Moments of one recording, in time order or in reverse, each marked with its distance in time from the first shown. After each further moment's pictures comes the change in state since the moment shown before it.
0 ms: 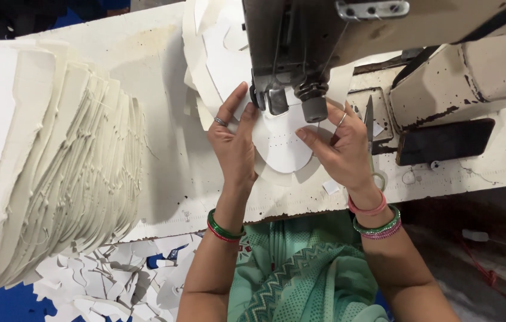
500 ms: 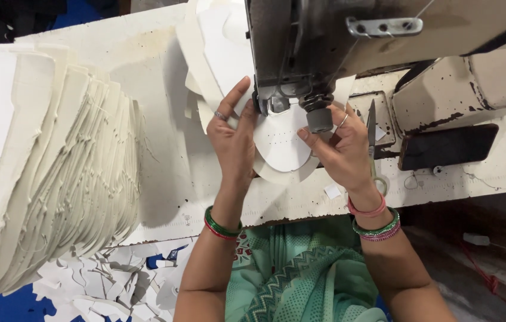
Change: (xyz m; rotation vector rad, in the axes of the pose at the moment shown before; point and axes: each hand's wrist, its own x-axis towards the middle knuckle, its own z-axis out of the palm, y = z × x) left_hand 0.013 0.004 0.001 0.007 -0.070 0.041; right_hand 0.006 0.011 0.003 0.044 0.009 0.104
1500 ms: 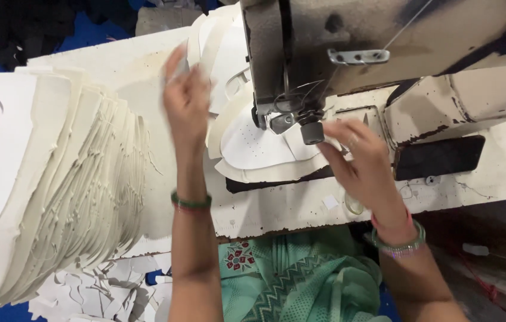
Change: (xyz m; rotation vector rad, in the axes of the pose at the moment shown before) left_hand 0.079 0.041 -0.039 0.522 -0.273 0.170; right_hand -0.001 -0.034 -0.035 -0.228 -0.071 -0.289
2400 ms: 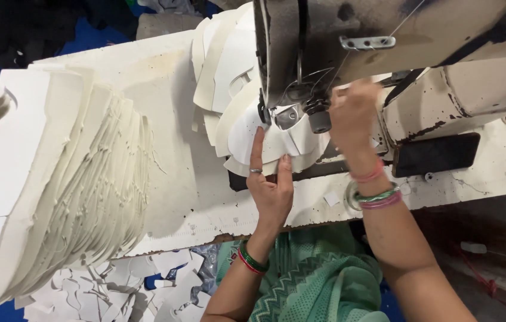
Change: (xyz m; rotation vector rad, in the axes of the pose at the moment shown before) left_hand -0.143 0.016 0.107 -0.125 0.237 -0.148; right_hand 0.019 0.114 0.051 -0.465 0.363 -0.369
